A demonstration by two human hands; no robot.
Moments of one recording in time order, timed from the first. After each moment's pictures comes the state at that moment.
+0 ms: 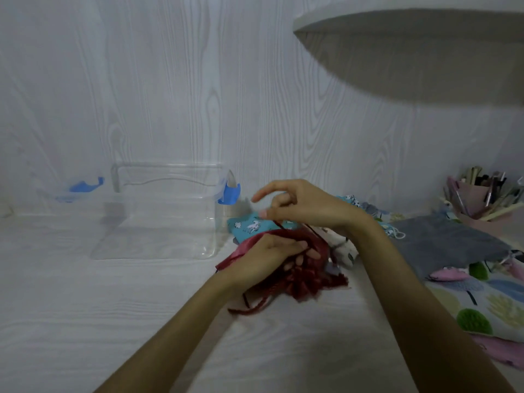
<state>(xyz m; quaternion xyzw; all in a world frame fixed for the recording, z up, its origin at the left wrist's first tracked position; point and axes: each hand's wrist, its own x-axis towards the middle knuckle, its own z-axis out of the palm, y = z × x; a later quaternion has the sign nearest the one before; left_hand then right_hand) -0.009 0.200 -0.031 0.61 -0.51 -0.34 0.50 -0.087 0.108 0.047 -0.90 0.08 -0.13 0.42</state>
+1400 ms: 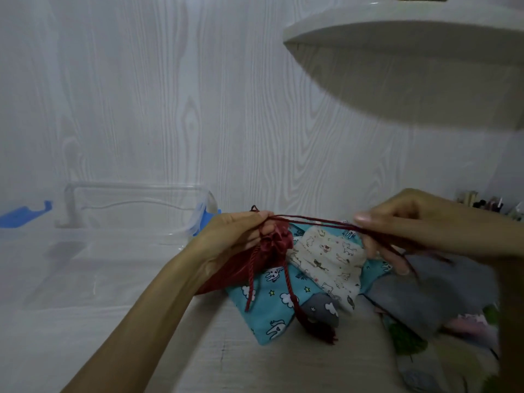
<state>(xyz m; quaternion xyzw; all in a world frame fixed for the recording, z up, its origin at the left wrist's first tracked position) 0.053 0.160 0.021 0.54 -0.31 -0.42 0.66 -0.171 0.053 0.102 -0.92 0.14 -0.04 0.37</state>
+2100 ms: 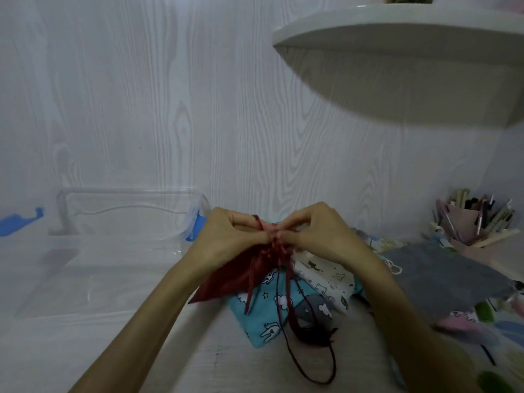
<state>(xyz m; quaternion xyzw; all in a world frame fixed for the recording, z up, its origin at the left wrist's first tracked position) 0.038 0.166 0.028 0.61 -0.44 -0.24 0.61 -0.080 0.051 0.039 -0.88 0.25 -0.25 0.31</state>
